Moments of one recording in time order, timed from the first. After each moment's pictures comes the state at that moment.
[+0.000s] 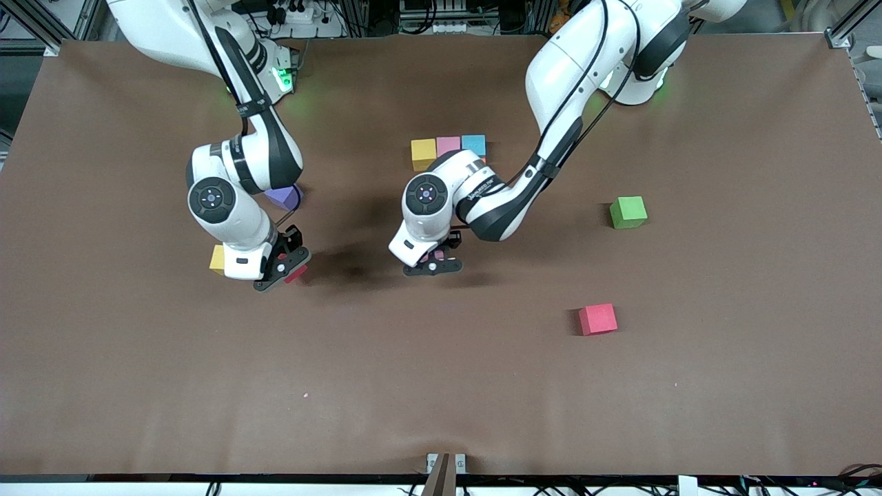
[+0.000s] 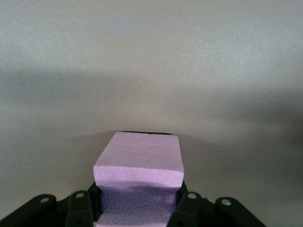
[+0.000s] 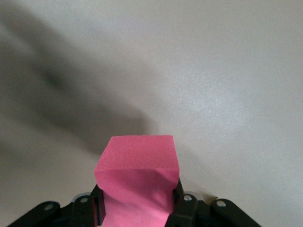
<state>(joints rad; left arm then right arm) -0.67 0.96 -0.24 -1.17 0.13 2.10 -0.98 0.52 0.35 -0.23 -2.05 0.05 2.34 -0.44</state>
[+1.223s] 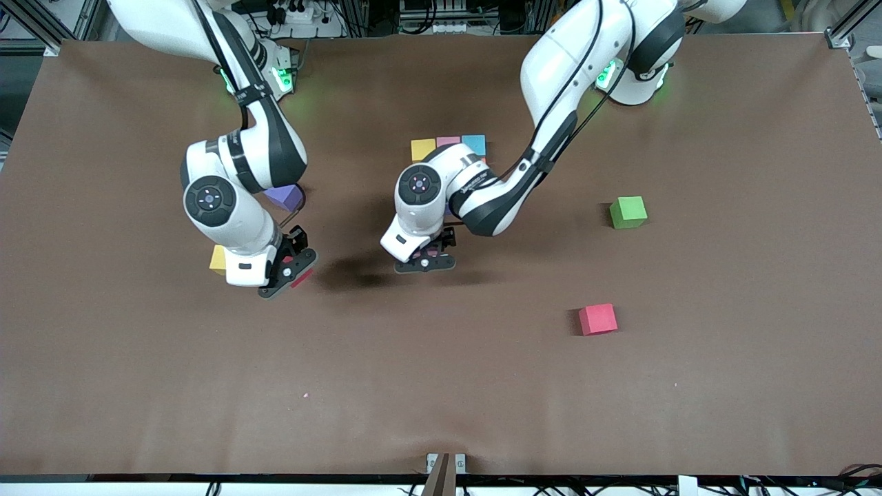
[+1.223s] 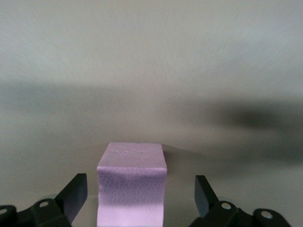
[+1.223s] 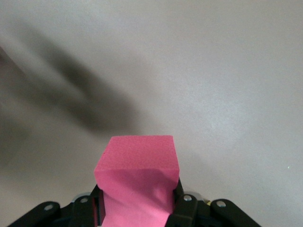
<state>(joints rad) -0.69 0.93 -0.22 -1.14 0.12 2.11 -1.00 0.54 0.37 -0.21 -1.87 0.05 2.17 -0.45</state>
